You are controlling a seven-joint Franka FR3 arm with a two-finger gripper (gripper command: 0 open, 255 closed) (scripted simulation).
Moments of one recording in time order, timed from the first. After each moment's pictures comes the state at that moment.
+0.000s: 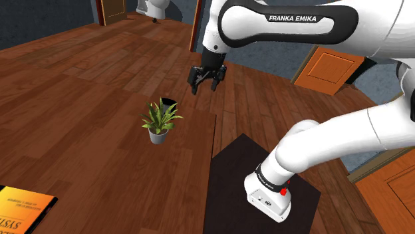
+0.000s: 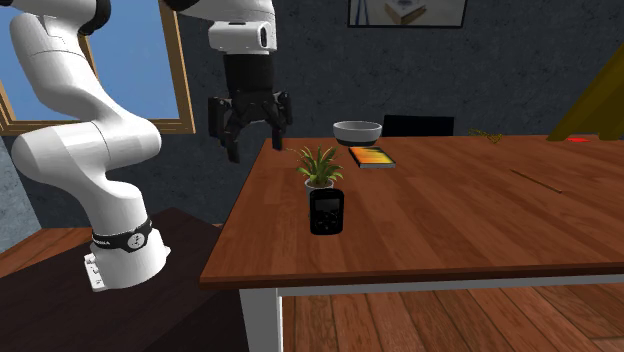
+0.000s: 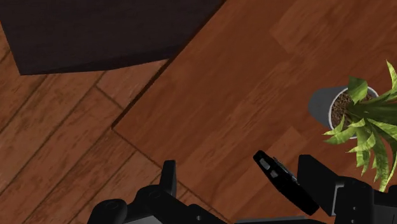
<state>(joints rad) -0.03 -0.55 0.25 -2.40 0.16 1.85 0.32</state>
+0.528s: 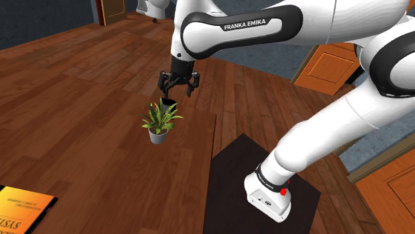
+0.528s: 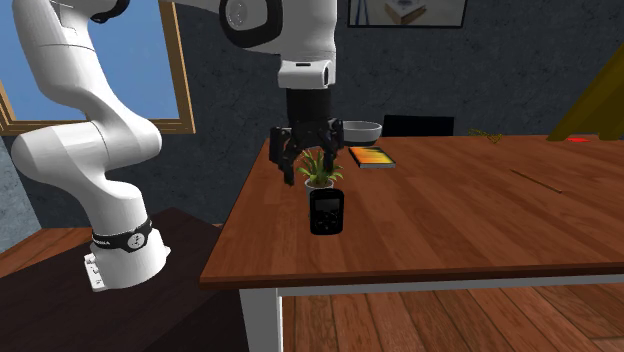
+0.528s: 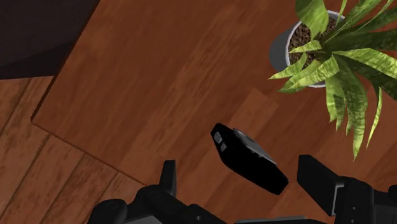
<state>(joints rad) -0.06 -0.26 0.40 -2.26 0.13 2.02 0.59</state>
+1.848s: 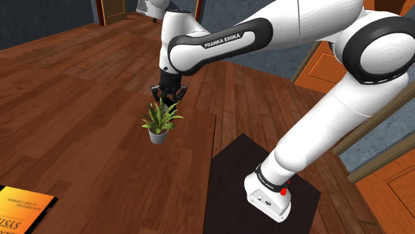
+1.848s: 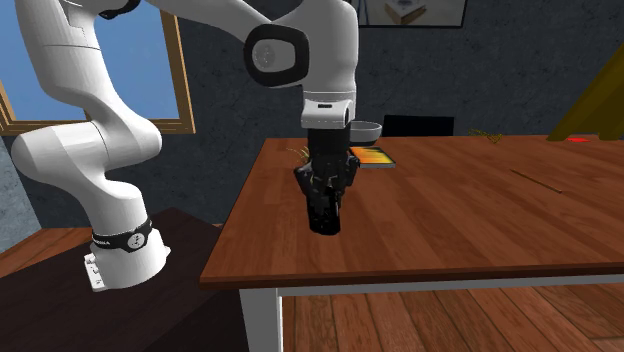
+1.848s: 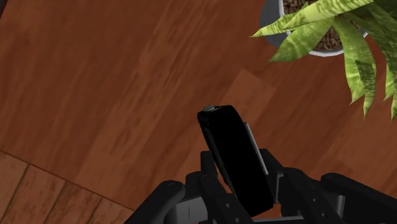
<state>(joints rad) -0.07 -0.09 0.44 -2.24 0.07 2.17 0.72</state>
